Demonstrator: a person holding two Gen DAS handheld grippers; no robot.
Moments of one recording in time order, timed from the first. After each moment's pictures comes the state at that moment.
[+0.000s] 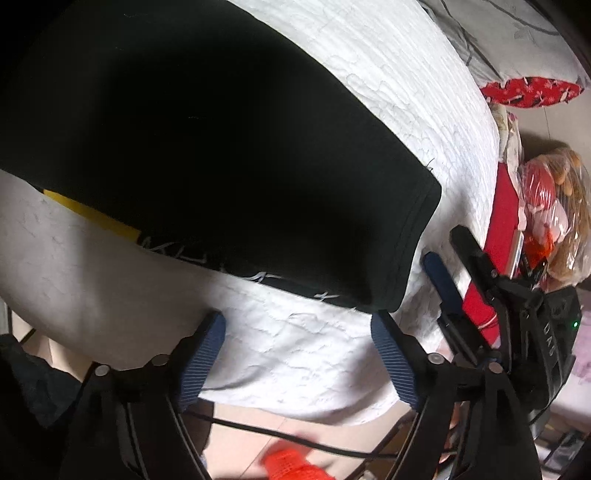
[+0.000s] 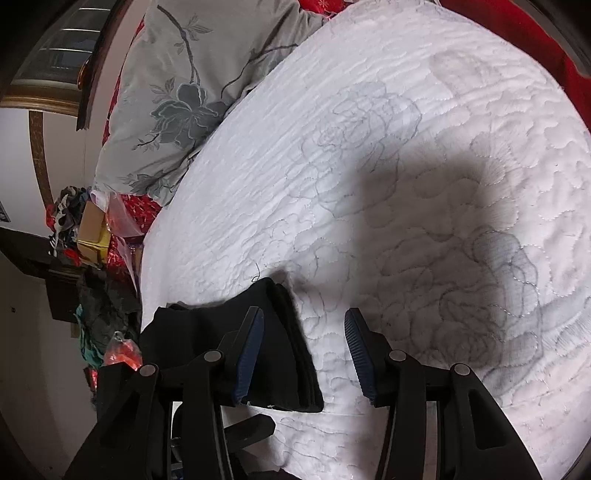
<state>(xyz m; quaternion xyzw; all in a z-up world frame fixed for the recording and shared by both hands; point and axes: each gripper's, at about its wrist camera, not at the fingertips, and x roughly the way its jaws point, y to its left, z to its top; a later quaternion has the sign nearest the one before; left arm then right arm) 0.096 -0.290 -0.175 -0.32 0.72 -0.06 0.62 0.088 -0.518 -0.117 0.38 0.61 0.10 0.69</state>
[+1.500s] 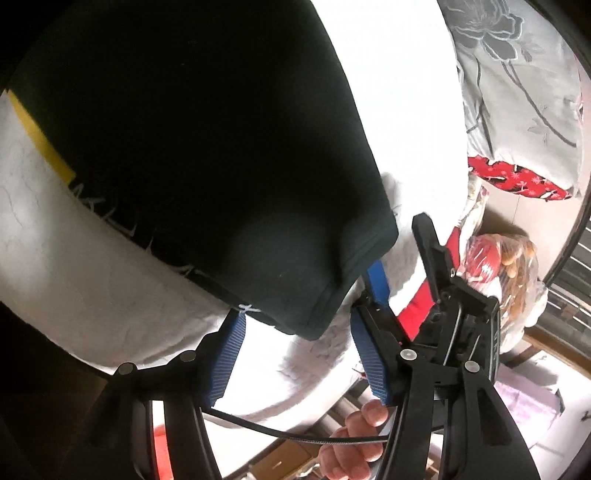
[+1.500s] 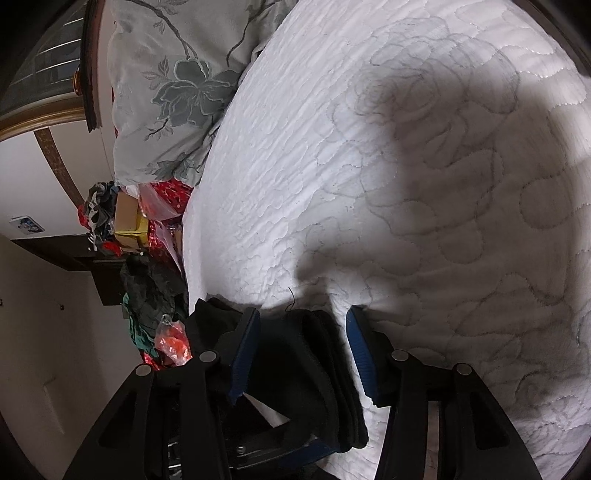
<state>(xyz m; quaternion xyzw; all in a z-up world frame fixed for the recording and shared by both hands) 0.064 -0.269 -0.187 -0.52 0.66 -0.05 0.53 0.134 -0.502 -0.158 0.45 0.63 0.18 0.60</state>
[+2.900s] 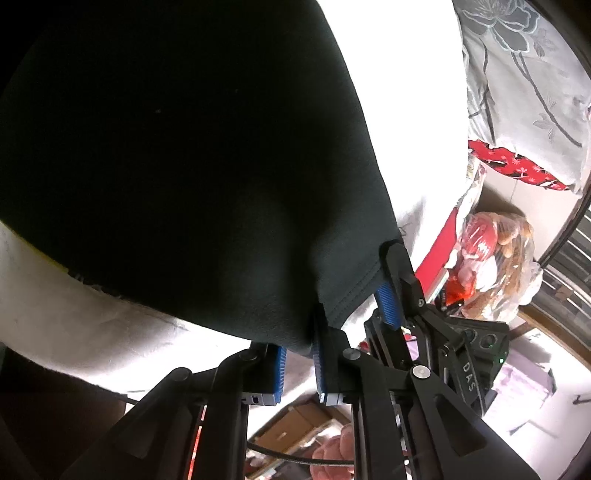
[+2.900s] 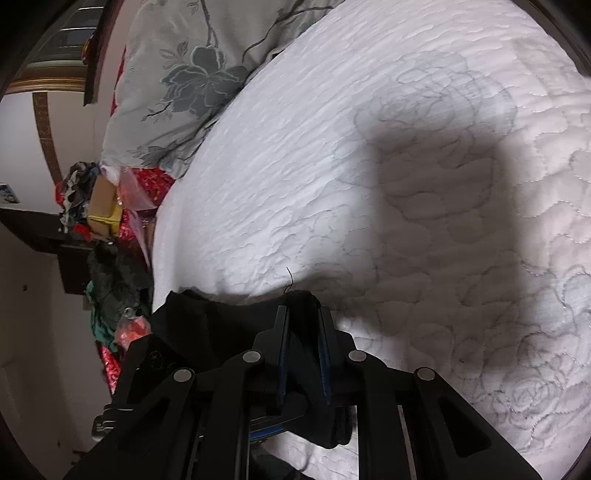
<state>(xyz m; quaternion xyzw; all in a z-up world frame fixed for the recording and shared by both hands) 0.090 -0.257 -0.201 -0.52 0.69 -0.09 0.49 0.128 -0.480 -0.130 0.37 0.64 0.14 0.66</state>
